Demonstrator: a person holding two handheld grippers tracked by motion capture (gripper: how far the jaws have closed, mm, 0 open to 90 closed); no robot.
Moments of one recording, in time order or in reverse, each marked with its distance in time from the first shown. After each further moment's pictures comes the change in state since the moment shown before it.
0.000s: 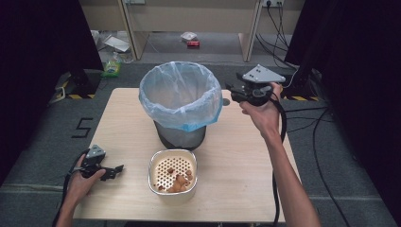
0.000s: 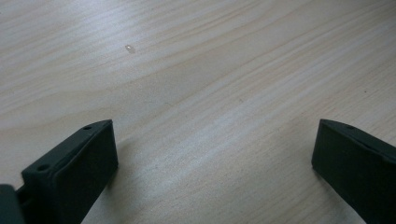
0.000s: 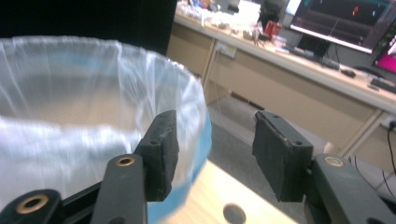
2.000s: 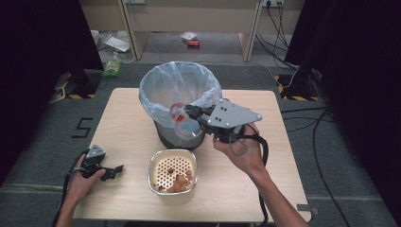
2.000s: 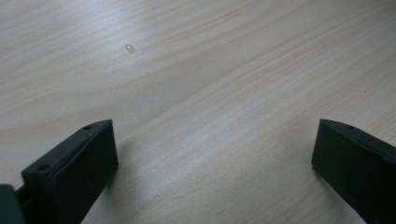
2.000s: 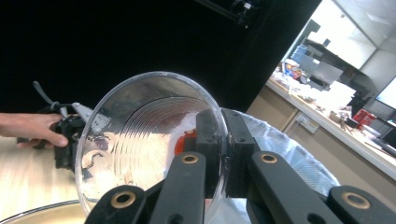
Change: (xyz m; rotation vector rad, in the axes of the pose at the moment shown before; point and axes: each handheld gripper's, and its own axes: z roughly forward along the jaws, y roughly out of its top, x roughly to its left) left arm 0.000 0.000 0.000 0.001 0.000 0.002; right arm 0.118 0.038 -0.052 -0.209 0.342 -0.260
